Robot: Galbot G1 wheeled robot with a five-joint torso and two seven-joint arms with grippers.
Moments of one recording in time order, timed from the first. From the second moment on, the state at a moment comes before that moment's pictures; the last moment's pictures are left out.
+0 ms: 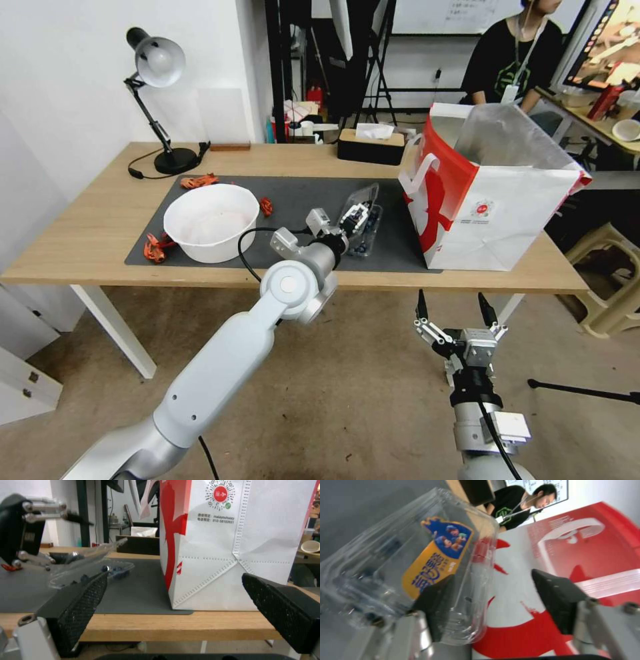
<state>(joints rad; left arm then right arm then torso) 0.69 -1.31 0.15 -1.76 -1.70 0.01 -0.53 -1.74 1.30 0.36 2.21 0.02 0.18 0.37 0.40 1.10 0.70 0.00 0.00</state>
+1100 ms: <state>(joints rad) 0.69 -1.30 0.24 -1.71 -1.56 0.03 -0.58 -1.43 1.15 0.34 2.21 0.60 -0.13 0.43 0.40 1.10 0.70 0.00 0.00</state>
